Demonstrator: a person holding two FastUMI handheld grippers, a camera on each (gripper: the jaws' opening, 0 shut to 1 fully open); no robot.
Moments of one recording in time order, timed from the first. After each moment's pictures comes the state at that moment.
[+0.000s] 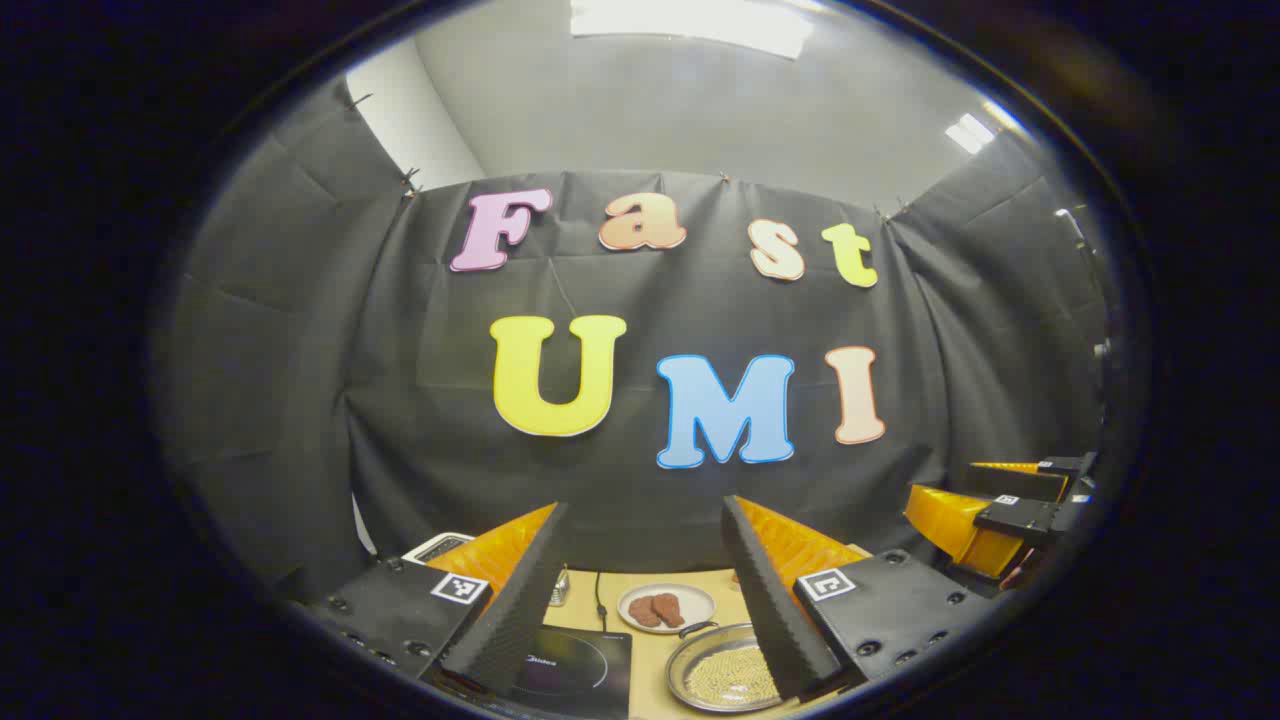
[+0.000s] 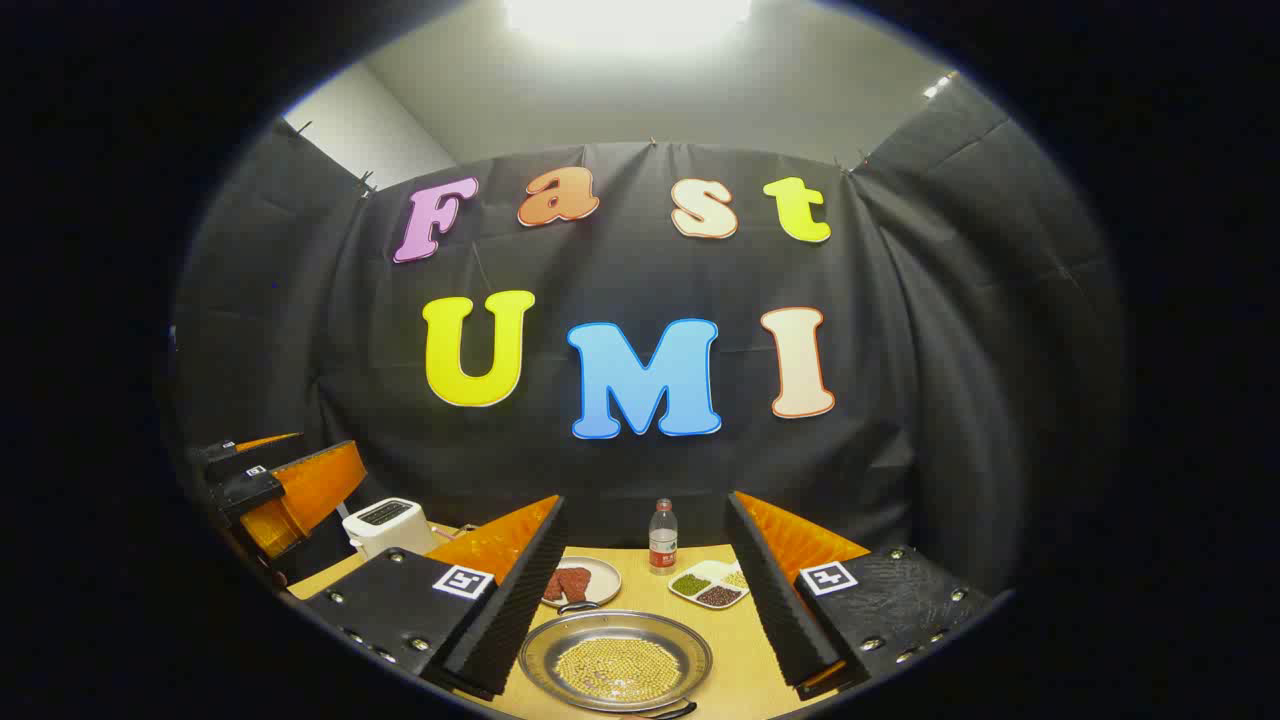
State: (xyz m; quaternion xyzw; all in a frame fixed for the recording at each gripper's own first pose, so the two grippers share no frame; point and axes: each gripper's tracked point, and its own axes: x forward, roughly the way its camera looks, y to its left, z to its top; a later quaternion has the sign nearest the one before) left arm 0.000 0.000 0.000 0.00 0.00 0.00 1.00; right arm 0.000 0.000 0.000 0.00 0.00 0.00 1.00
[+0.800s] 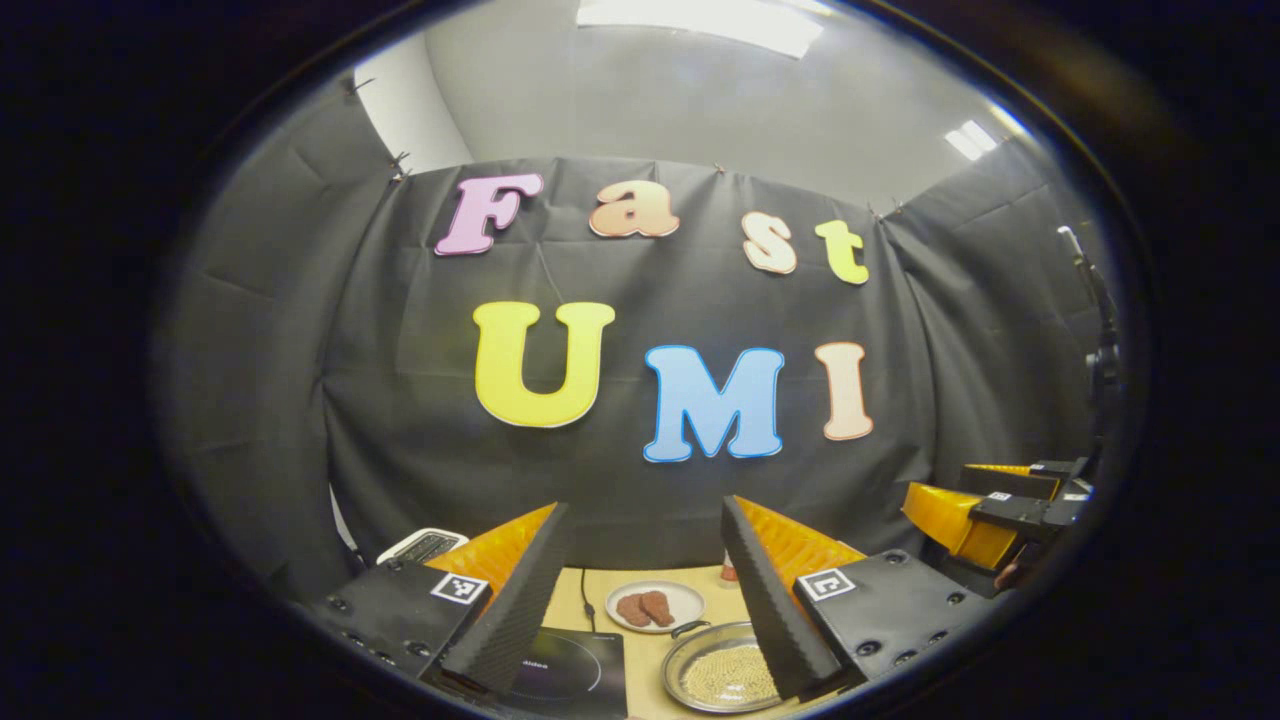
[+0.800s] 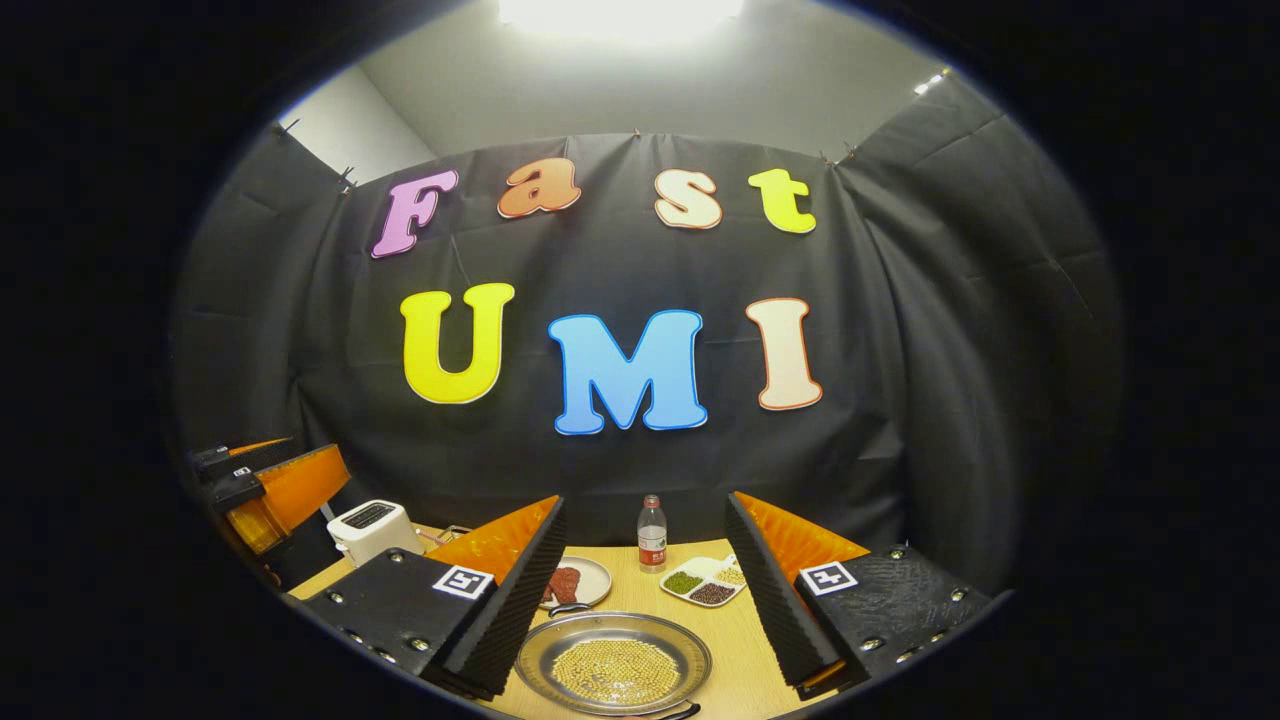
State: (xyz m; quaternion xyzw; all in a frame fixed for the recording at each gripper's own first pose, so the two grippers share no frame) left arm 0.017 0.009 -0.014 -0.02 0.02 -0.02 1.00; right arm 0.014 -0.007 -0.010 0.00 0.01 -0.02 1.00
